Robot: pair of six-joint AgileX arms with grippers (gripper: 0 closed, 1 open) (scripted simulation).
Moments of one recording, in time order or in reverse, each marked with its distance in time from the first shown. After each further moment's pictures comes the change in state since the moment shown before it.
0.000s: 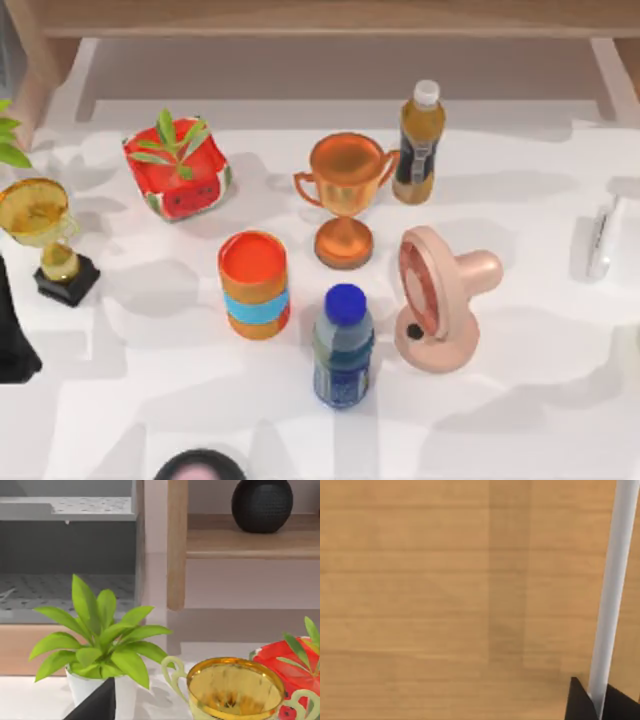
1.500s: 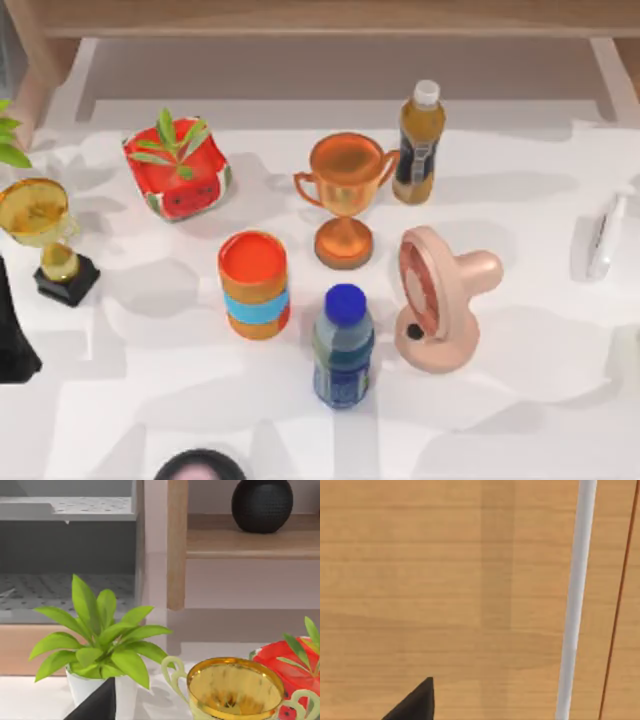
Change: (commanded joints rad) left arm 0.000 0.000 0.000 0.000 0.000 0.000; right arm -0.017 -0.048 -0.104 0.055 -0.019 0.001
